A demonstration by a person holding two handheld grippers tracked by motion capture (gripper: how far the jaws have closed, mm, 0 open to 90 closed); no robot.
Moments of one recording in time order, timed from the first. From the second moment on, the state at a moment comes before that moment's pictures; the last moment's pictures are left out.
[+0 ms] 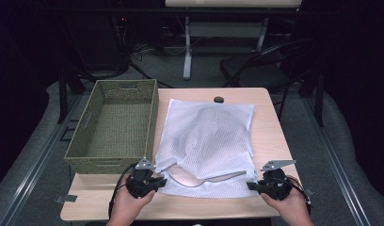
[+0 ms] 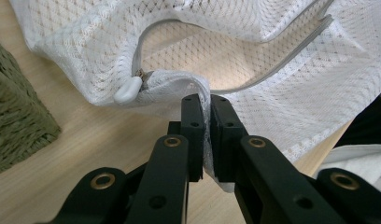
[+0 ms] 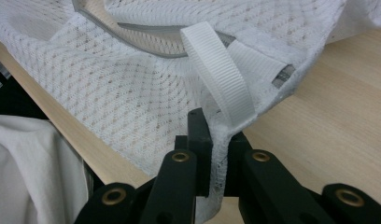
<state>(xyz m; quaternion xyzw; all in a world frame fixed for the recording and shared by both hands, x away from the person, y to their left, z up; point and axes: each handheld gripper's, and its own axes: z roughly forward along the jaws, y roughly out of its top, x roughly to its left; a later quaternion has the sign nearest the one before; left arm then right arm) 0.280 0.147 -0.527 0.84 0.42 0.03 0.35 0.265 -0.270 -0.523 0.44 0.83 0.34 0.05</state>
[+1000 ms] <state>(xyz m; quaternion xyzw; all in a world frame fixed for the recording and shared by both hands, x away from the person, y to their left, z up) 0.279 0.147 -0.545 0.84 0.42 0.02 0.33 0.265 -0.266 -0.539 0.43 0.84 0.32 0.04</state>
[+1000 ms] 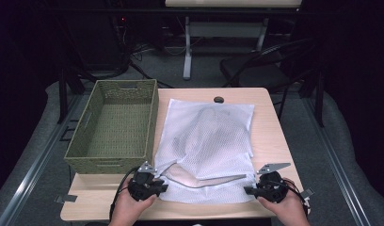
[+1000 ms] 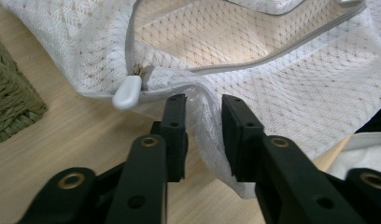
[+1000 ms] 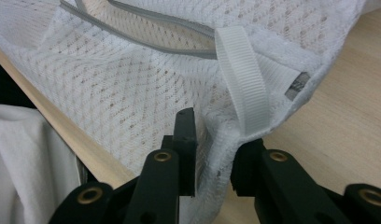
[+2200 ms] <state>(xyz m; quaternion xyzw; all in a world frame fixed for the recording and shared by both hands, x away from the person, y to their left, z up) 0.275 0.146 -0.510 0.83 0.42 0.07 0.36 0.260 -0.274 -0.510 0.42 0.84 0.33 0.11</state>
